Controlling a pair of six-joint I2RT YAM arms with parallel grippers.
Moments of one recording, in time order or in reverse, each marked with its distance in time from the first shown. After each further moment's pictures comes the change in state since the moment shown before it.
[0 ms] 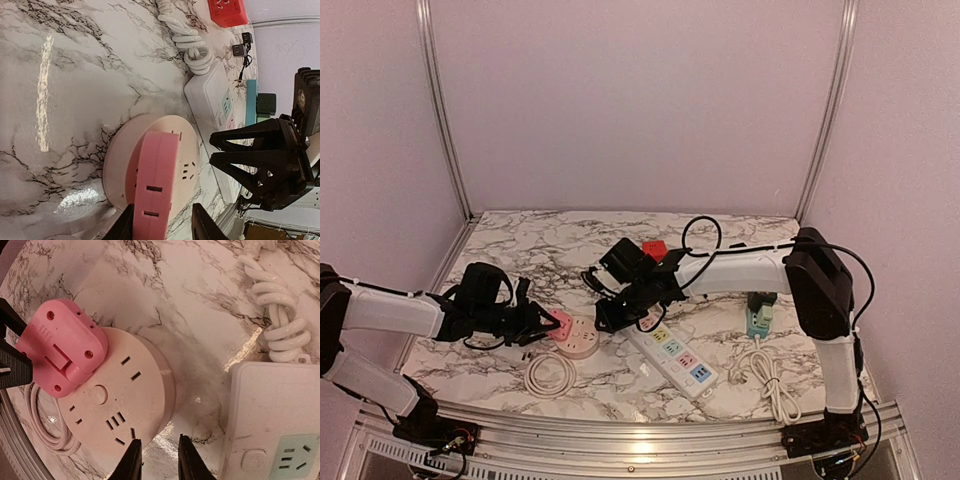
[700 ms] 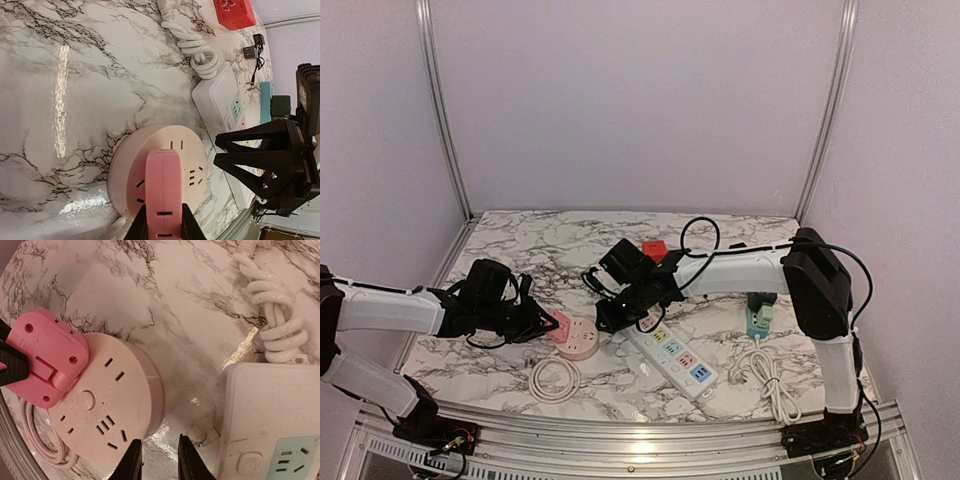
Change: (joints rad) left arm -0.047 -0.005 0.065 -0.105 -0.102 0.045; right arm 0.000 0.008 0.001 0.000 0.016 -0.001
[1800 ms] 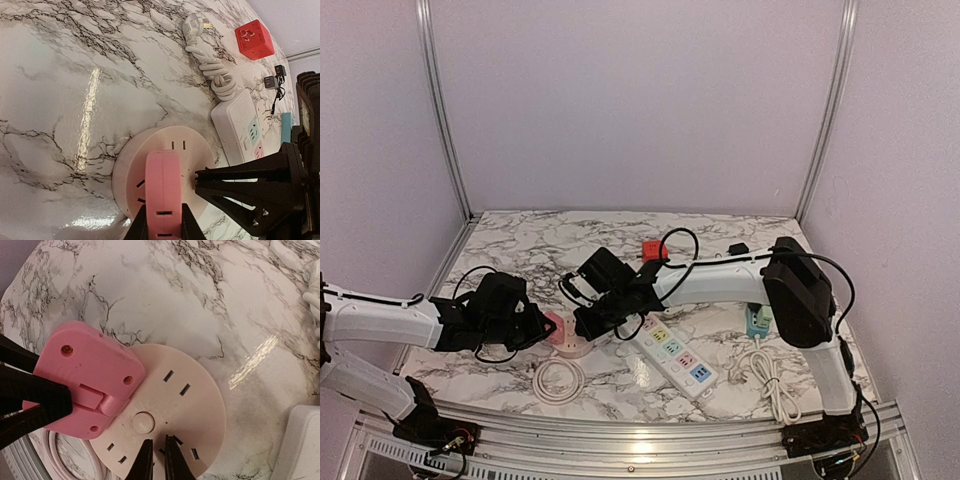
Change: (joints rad) left arm -0.213 -0.077 -0.011 -0.069 -0.438 -0.169; right arm 0.065 0.101 0.118 0.043 -0.015 -0.003
